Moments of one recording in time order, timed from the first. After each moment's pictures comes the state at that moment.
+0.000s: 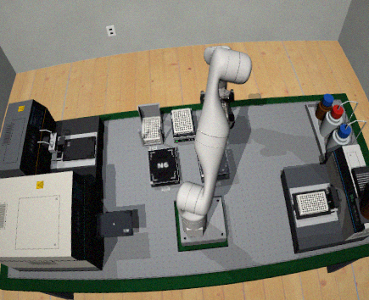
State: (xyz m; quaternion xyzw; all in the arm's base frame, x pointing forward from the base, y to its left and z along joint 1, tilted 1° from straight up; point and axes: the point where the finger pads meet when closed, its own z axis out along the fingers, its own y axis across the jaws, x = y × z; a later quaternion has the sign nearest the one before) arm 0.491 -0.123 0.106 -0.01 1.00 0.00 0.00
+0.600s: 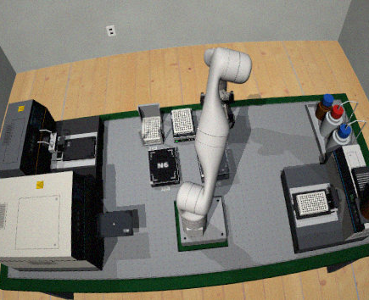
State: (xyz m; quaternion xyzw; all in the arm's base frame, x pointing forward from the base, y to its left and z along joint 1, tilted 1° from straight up) arm 0.491 -0.123 0.095 -0.01 1.00 0.00 0.00
